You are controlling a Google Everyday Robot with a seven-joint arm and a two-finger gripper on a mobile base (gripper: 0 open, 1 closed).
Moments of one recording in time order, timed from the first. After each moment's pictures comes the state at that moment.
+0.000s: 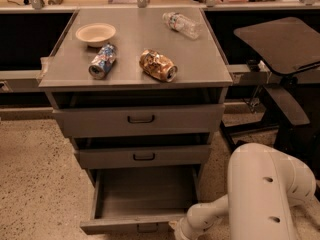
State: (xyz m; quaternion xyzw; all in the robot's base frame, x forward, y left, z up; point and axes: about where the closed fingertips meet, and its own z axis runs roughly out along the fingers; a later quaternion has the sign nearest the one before) arm 0.377 -0.069 0.185 -0.66 0.71 0.20 0.11
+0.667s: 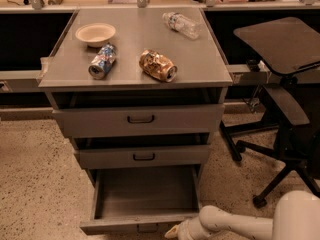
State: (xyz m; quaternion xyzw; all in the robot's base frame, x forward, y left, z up) arm 0.382 -0.057 0.169 -0.63 0.69 0.29 0.20
